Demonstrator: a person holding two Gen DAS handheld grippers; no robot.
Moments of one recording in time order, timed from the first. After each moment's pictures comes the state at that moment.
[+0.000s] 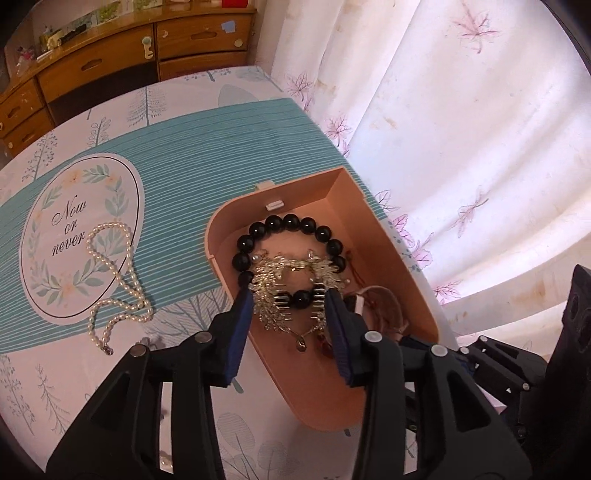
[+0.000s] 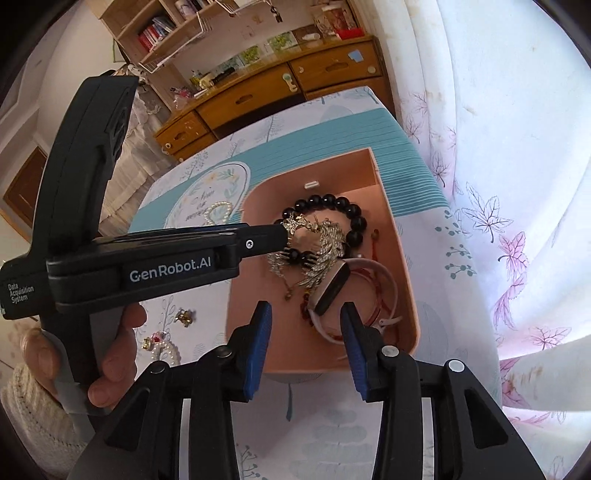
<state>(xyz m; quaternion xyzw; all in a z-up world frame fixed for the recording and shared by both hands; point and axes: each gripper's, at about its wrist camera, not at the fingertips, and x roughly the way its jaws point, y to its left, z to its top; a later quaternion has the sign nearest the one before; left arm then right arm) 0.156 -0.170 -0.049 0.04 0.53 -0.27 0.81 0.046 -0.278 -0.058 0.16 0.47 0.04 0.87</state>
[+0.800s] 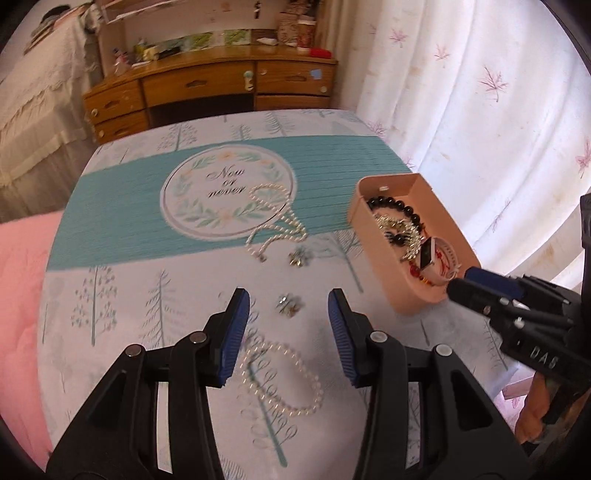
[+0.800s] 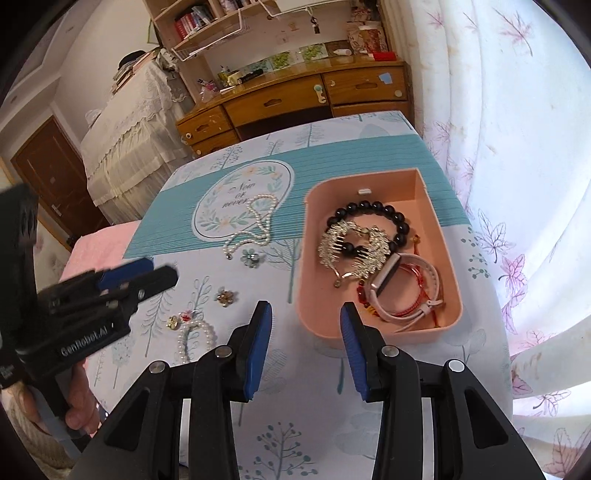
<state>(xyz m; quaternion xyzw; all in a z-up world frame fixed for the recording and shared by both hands) 0.047 -0.019 -0.008 0.02 0.45 -0.14 0.88 0.010 -0.219 -0.018 0.10 0.45 0.06 0.89</state>
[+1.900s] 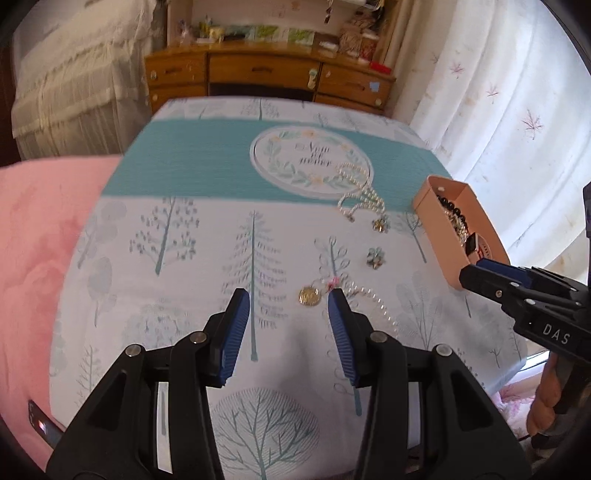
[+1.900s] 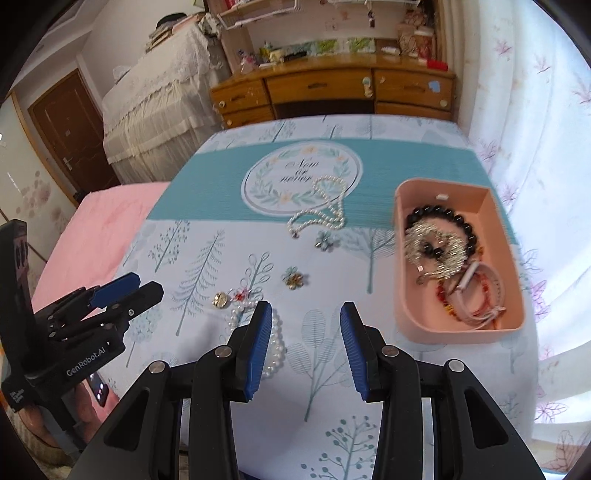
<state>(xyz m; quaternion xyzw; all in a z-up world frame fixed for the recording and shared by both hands) 0.002 0.081 -0.032 -0.06 0.46 -0.07 0.88 0.005 -0.126 -0.011 0.03 0.48 0.12 0.87</state>
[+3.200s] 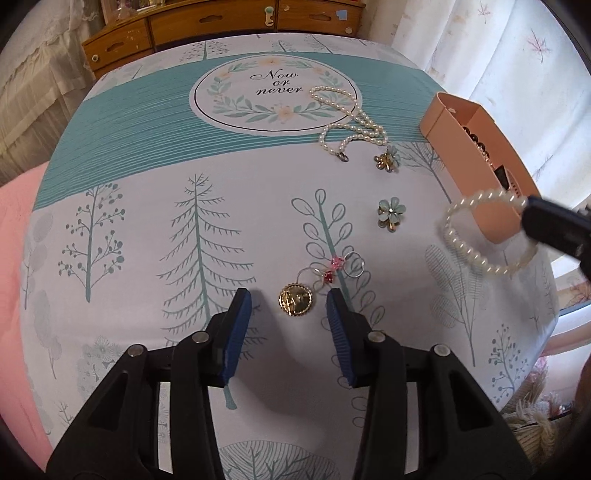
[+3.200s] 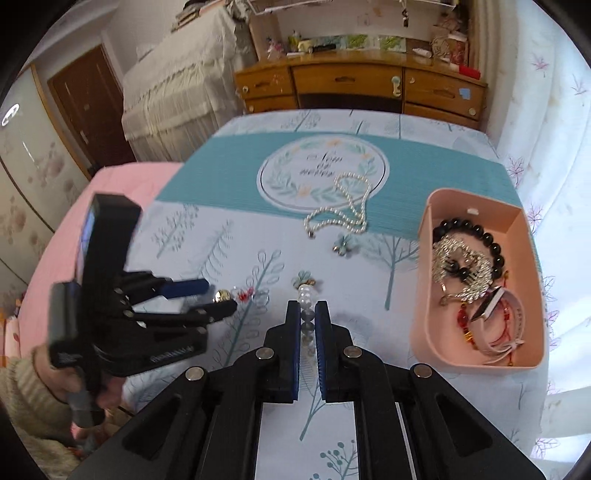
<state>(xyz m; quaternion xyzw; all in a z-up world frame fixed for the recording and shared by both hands) 0.066 0.035 -0.101 0.04 0.54 -0.13 0.83 0.027 -0.122 -0.017 0.00 0.47 0.15 0.87</state>
